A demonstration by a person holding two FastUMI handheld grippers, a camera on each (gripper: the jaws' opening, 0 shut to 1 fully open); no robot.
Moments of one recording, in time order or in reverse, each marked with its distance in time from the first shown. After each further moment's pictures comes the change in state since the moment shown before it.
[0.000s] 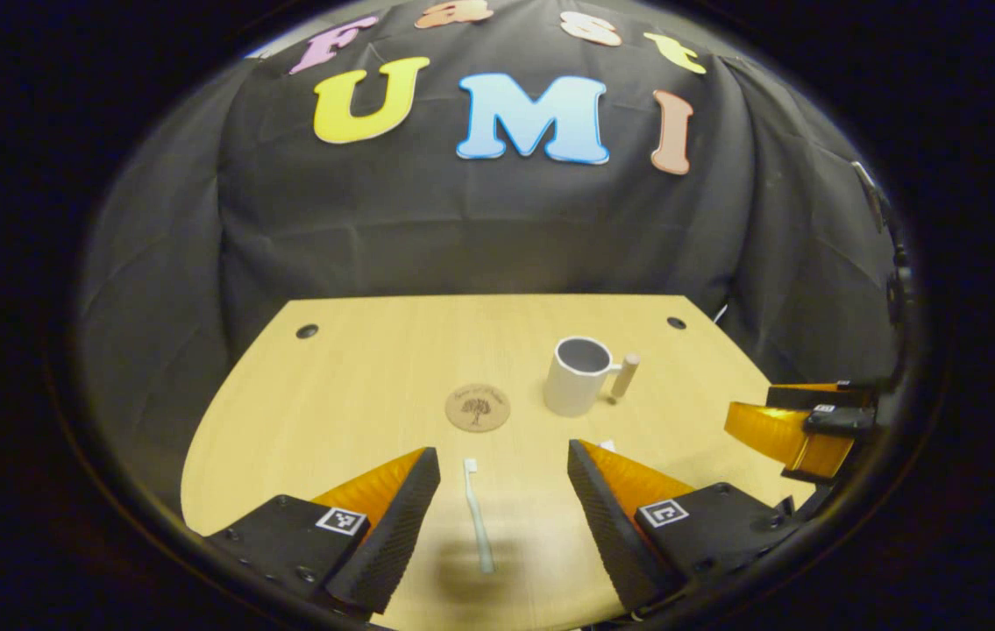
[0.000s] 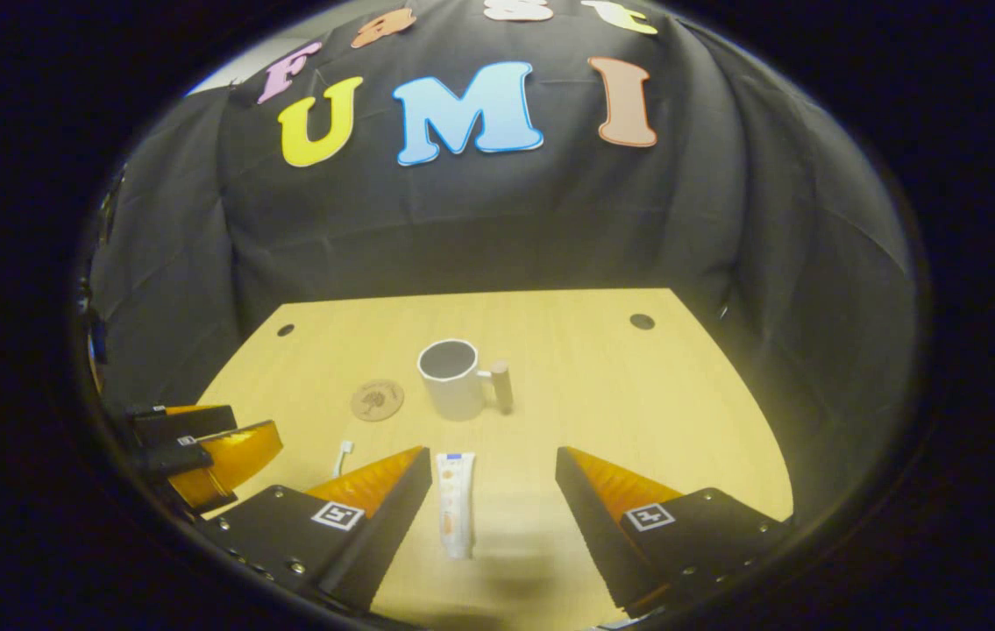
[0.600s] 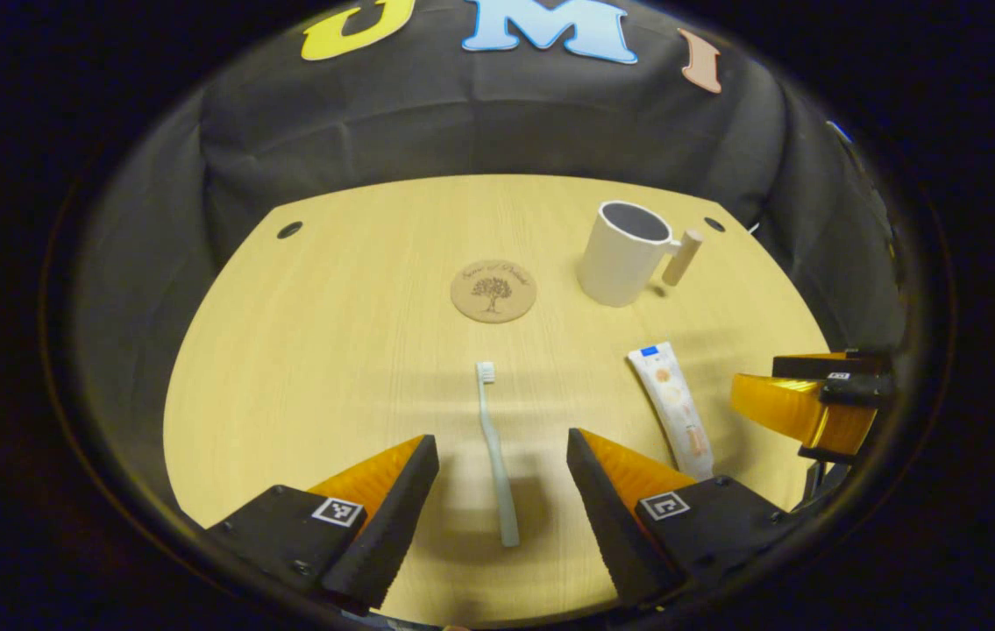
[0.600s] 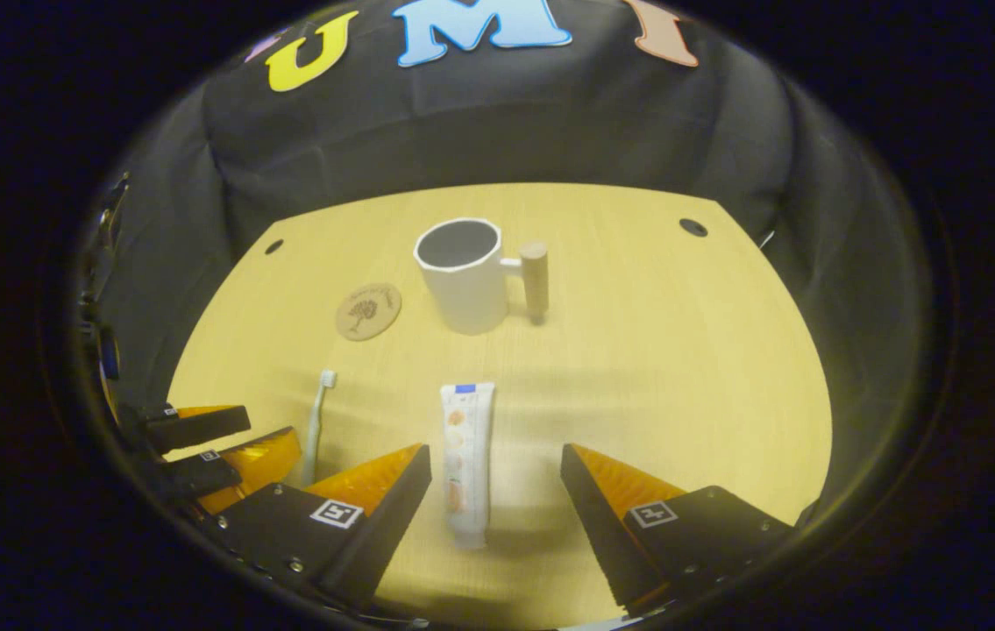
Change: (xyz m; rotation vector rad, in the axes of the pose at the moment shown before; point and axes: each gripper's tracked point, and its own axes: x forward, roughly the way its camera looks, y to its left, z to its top) left arm 0.066 0.023 -0.094 -0.012 0.319 0.031; right arm 0.069 0.010 -0.075 -0.029 0.337 0.031
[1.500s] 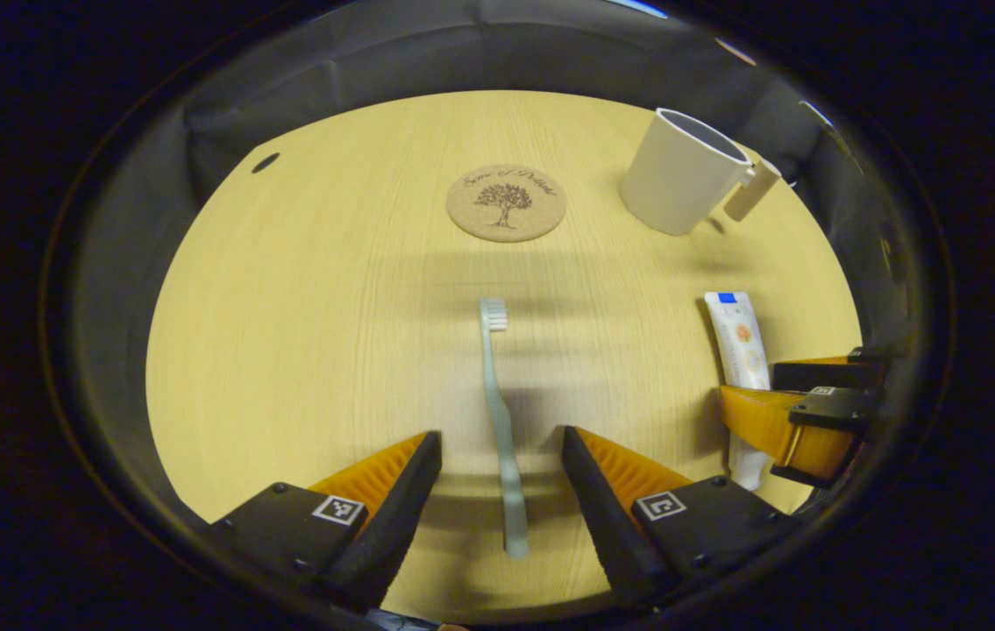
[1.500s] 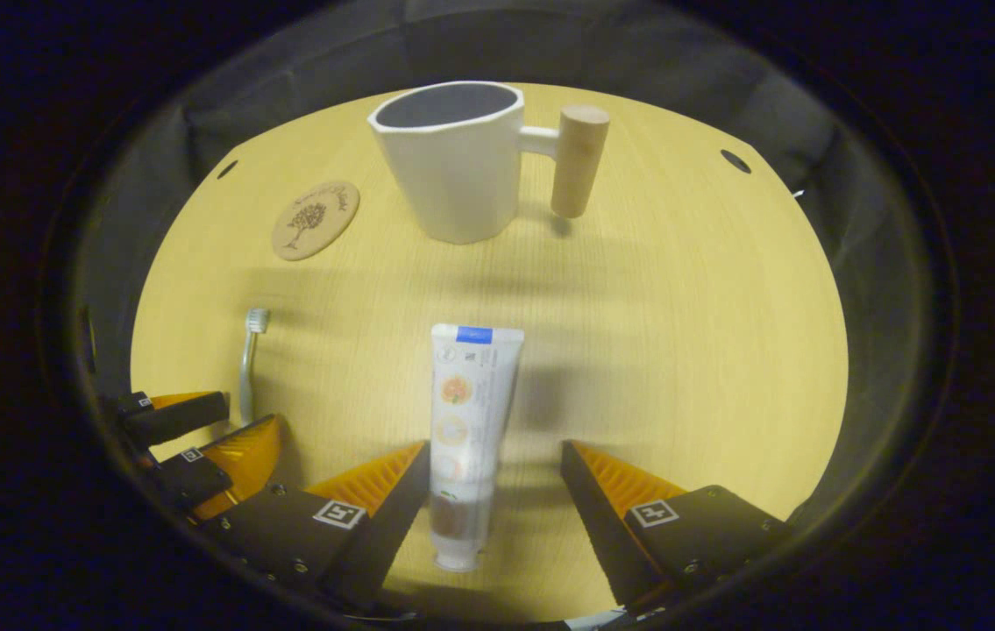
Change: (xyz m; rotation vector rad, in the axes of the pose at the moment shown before) left arm 0.048 0.012 -0.037 -0.025 0.261 0.048; right arm 0.065 0.010 -0.041 -0.035 0.321 -0.087
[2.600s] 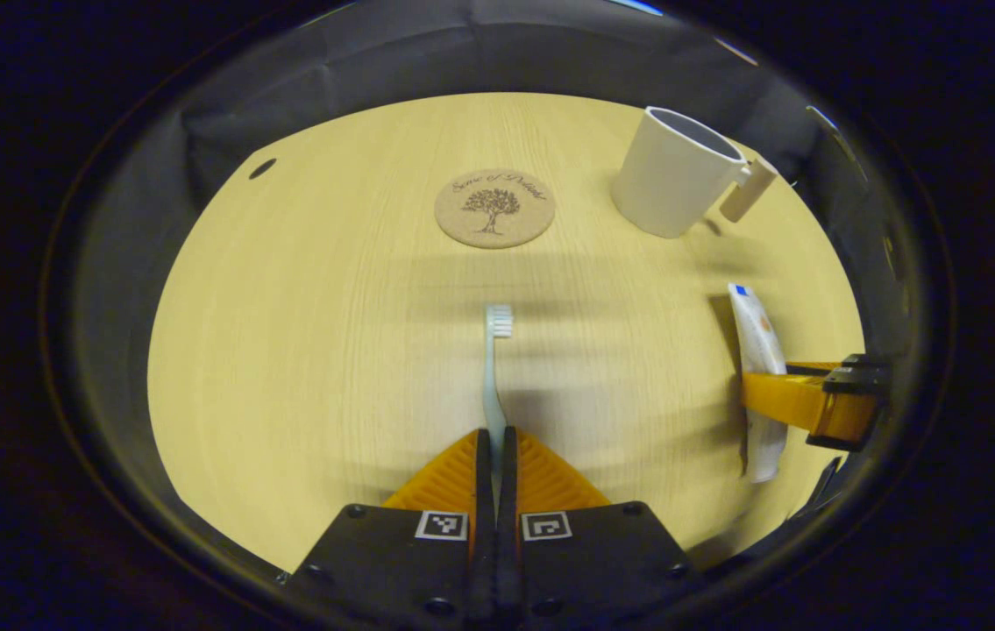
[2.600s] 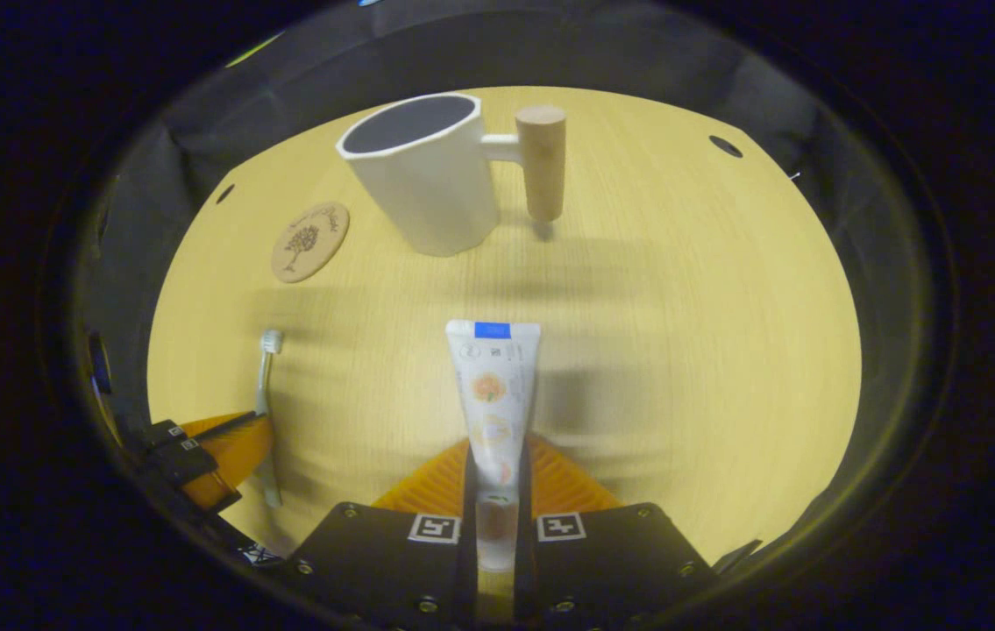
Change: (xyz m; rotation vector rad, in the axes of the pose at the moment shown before) left arm 0.005 -0.015 0.011 0.000 -0.025 0.011; right arm -0.012 0.006 0.012 0.087 -0.032 0.079
